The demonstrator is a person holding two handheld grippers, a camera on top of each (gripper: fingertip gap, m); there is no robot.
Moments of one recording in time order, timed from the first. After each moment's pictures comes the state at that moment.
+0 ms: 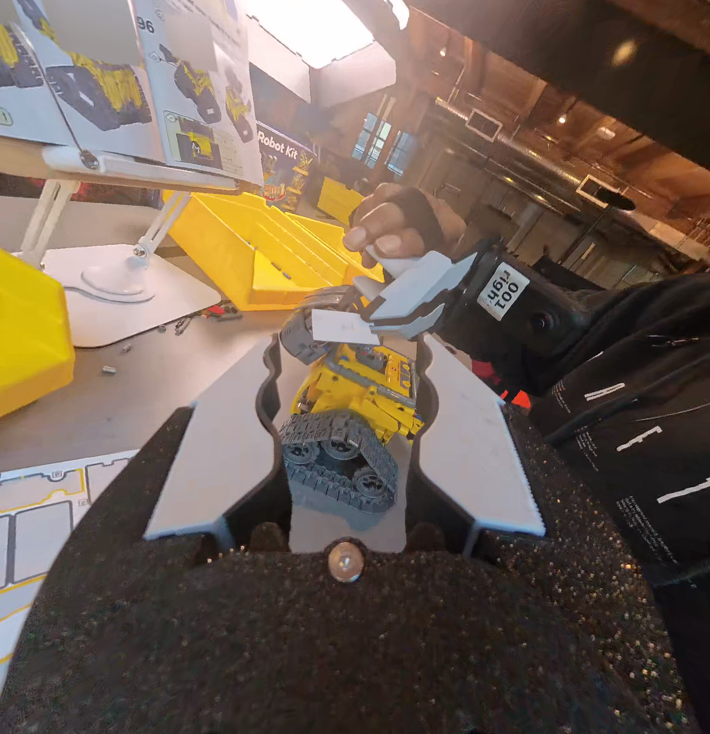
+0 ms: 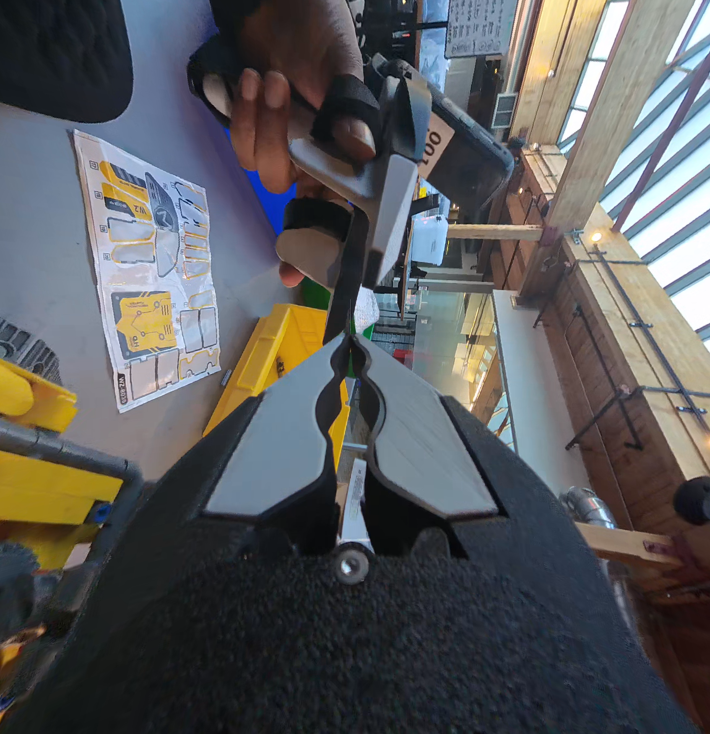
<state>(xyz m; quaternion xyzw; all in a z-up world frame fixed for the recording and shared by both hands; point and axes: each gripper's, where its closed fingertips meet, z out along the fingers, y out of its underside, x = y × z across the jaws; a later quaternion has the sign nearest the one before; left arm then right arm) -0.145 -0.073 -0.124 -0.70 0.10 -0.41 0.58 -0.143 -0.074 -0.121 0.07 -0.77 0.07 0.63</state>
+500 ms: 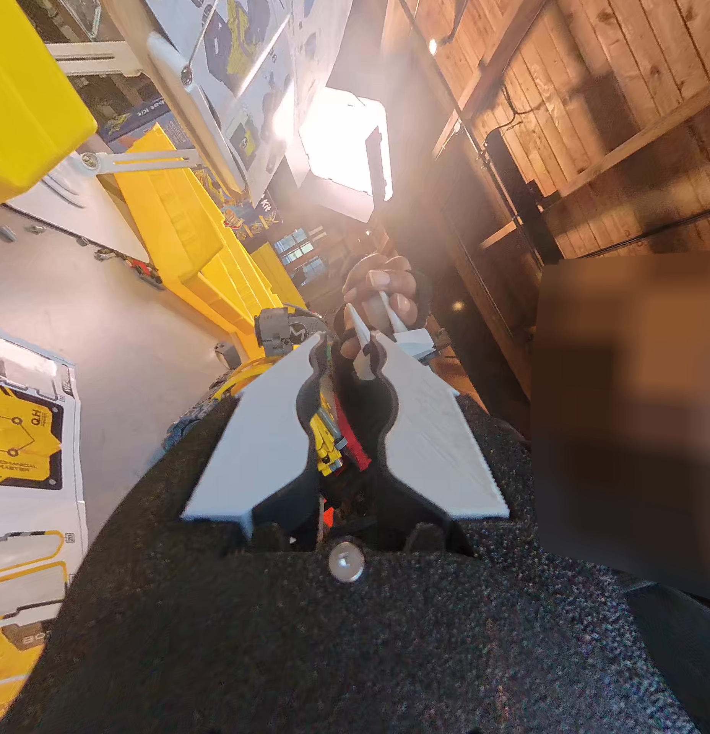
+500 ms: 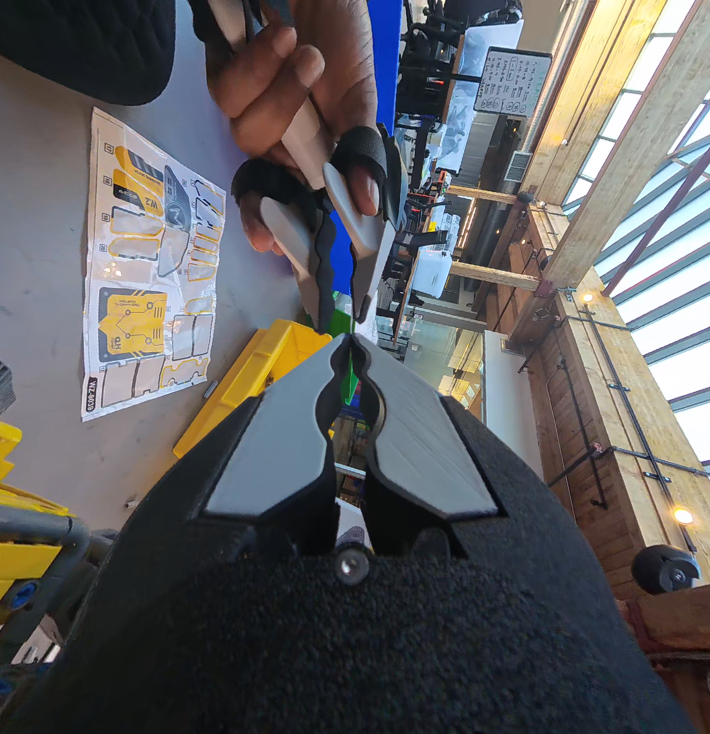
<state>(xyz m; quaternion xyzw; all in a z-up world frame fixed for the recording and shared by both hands) -0.186 -0.084 -0.145 -0.56 -0.13 -0.64 0.51 -0.166 -0.091 -0.140 0.15 -0.78 0.03 0.61</state>
